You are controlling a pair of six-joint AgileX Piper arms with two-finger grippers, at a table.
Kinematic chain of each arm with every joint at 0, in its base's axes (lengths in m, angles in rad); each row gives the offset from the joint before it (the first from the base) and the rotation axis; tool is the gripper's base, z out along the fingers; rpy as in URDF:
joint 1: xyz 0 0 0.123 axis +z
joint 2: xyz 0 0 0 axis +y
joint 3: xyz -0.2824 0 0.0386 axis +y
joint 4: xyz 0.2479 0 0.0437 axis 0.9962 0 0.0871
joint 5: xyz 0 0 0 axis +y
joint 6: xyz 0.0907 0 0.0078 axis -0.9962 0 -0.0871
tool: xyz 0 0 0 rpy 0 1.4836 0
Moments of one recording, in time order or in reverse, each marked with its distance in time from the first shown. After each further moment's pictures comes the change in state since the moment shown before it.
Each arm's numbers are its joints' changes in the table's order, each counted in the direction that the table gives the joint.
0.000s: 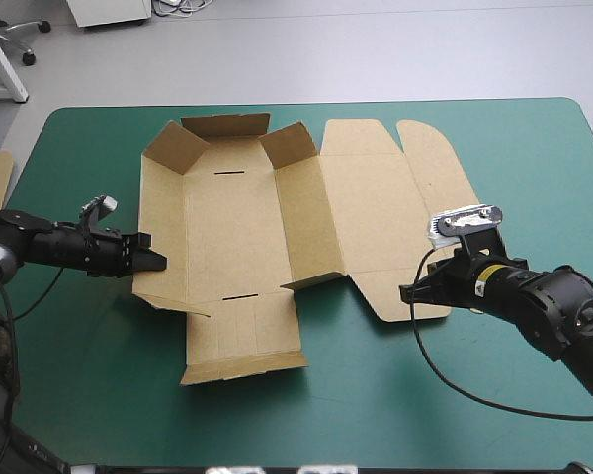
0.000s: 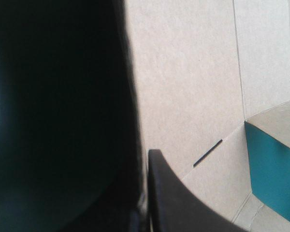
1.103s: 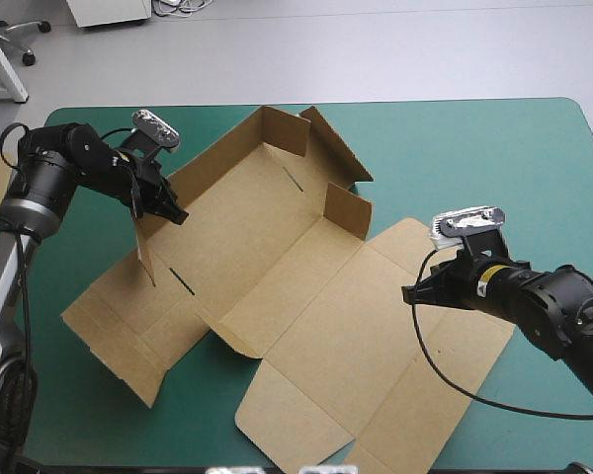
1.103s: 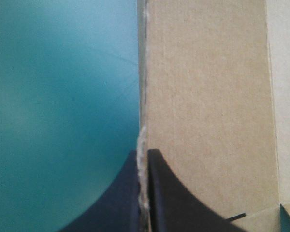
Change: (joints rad) left arm -0.444 -0.115 -0.480 0.652 -0.053 0.077; right arm -0.011 0.000 0.000 0.004 0.020 0.000
